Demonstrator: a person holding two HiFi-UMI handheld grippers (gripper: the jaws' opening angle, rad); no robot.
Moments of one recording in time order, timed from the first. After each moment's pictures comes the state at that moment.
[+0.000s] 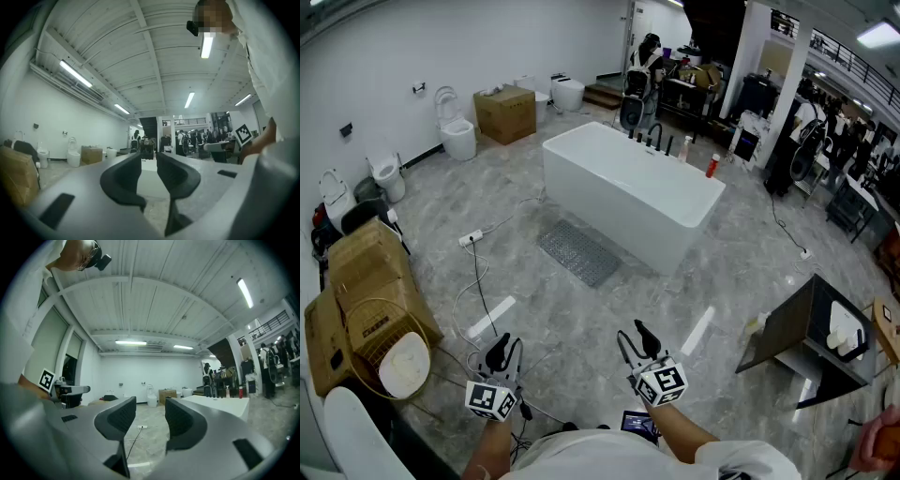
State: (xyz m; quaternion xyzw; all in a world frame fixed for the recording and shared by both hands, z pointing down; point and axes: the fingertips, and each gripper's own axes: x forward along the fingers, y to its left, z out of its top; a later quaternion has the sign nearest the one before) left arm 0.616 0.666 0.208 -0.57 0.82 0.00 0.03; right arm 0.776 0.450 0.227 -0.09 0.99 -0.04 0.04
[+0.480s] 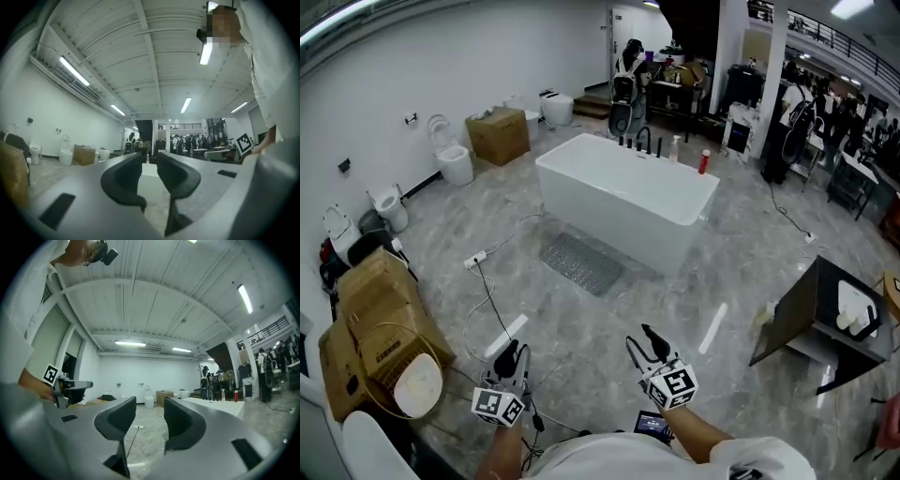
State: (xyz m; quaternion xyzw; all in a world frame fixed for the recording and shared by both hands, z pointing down) left arm 0.660 0.637 0.200 -0.60 0.80 0.04 0.02; right arm 0.835 0.432 0.224 -0.10 0.99 -0.02 0.03
